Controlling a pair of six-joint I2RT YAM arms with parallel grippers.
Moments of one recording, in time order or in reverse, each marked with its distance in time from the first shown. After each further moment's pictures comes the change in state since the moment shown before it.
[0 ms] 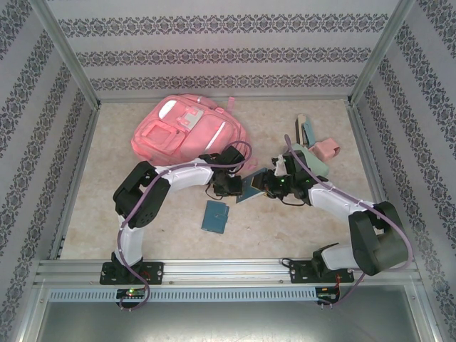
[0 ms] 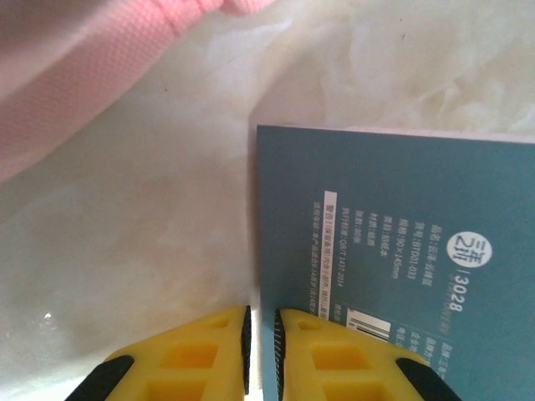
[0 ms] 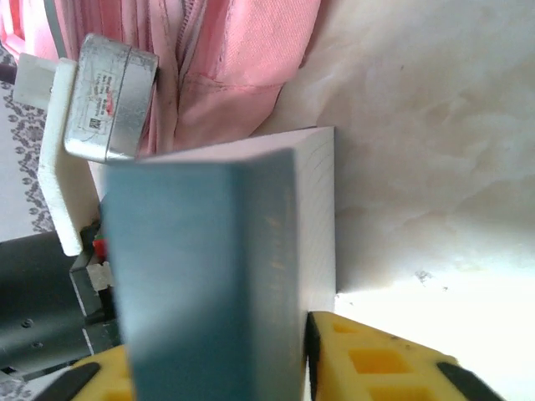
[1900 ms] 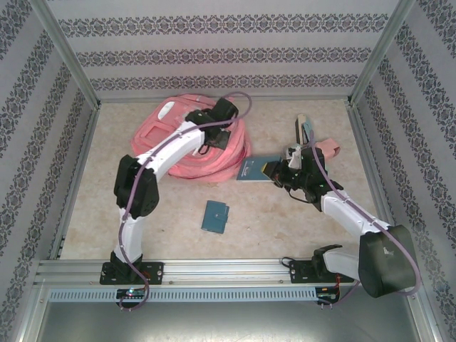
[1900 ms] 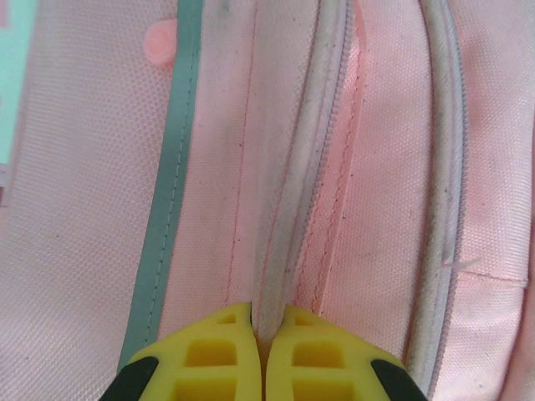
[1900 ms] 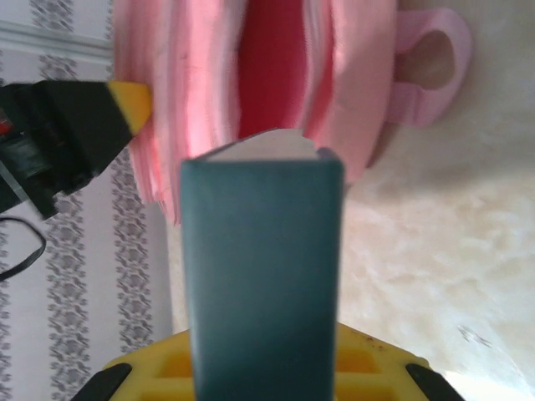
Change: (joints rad) left arm 0.164 0.048 0.588 -0.402 -0.490 0.483; right arm -0.110 -0.158 -0.053 0.183 -0.011 0.156
